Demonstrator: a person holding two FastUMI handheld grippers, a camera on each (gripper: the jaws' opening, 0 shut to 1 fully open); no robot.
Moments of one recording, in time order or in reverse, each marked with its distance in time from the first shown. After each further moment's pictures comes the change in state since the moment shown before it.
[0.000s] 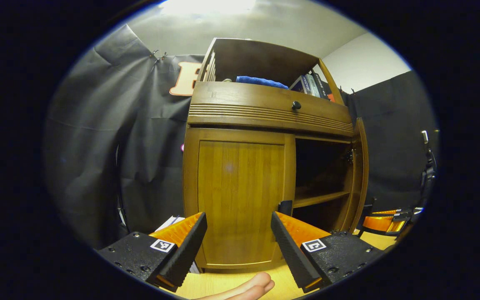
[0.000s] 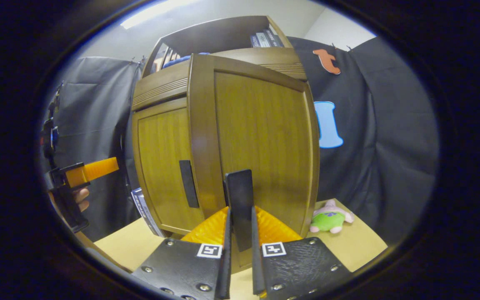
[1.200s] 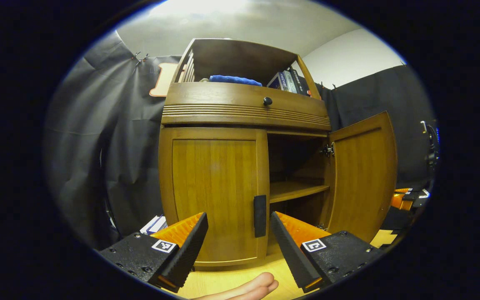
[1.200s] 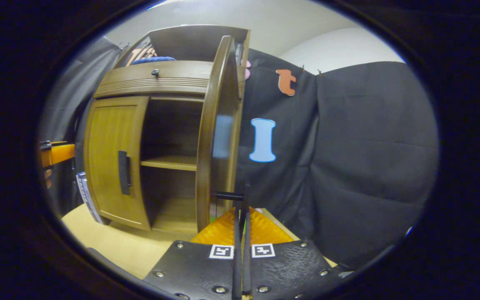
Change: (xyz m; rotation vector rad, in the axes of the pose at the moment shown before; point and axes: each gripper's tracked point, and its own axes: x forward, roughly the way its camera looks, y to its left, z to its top) left arm -0.010 -0.042 -0.008 0.040 0.013 -0.100; right arm -0.072 -0.140 0.023 -0.139 -0.078 -0.390
